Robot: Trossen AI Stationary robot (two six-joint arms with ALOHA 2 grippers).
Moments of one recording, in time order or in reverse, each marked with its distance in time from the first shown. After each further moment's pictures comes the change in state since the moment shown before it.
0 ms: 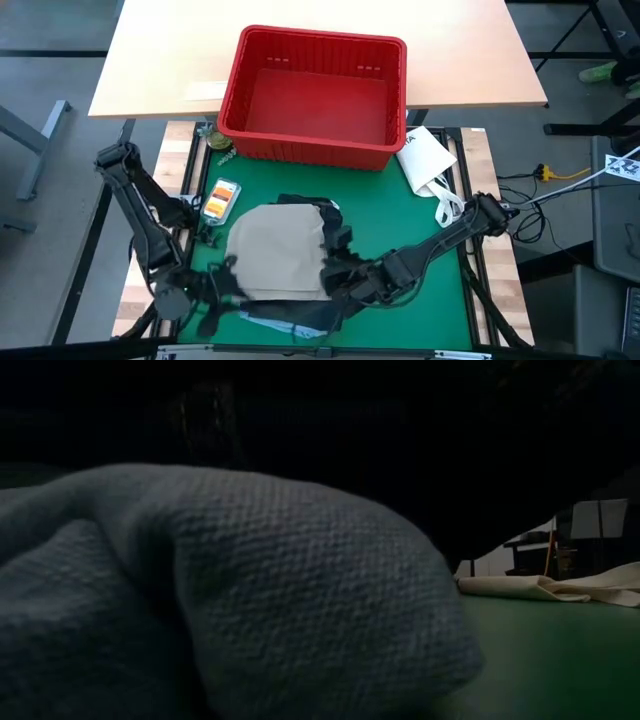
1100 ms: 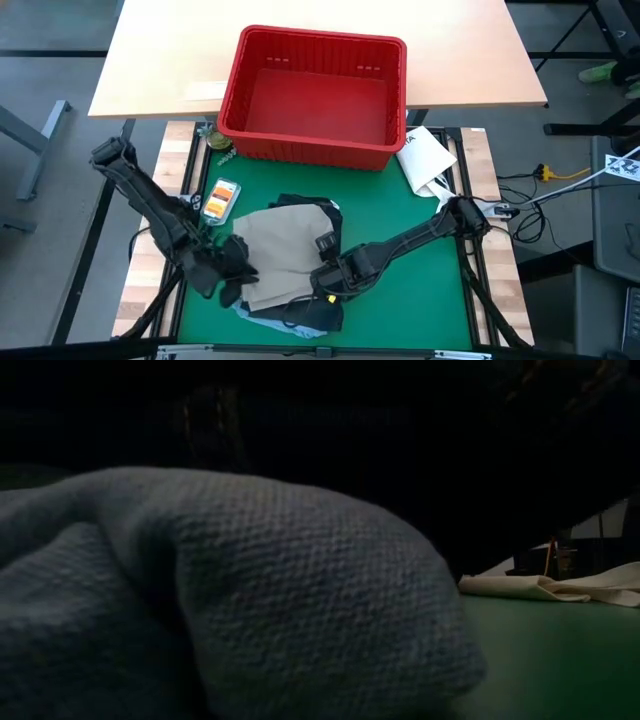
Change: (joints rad) left arm 0.179 -0.094 -0.181 -0.110 0.131 -0.269; right arm -0.103 0.149 -0.031 -0.061 -0.459 -0.045
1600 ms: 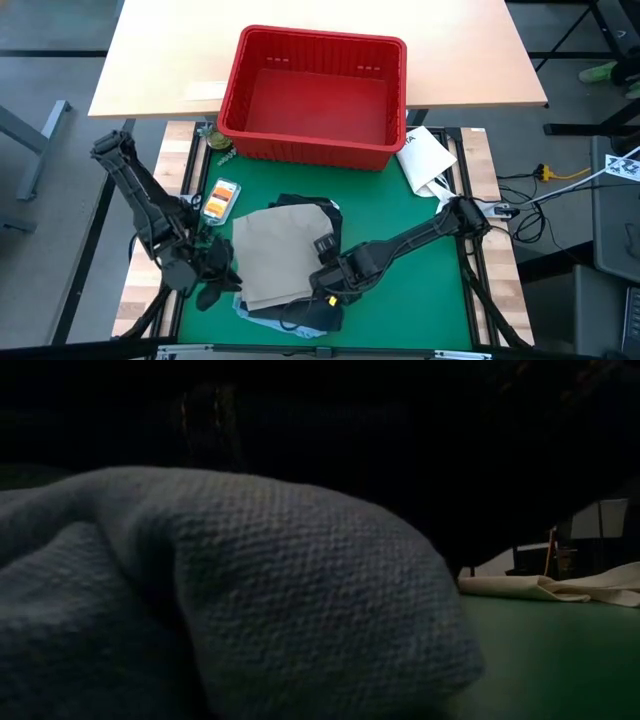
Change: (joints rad) left arm -0.103 -0.123 0.001 -0.035 0.059 -0.094; right arm 0.002 -0.007 0.077 -0.044 -0.055 -0.013
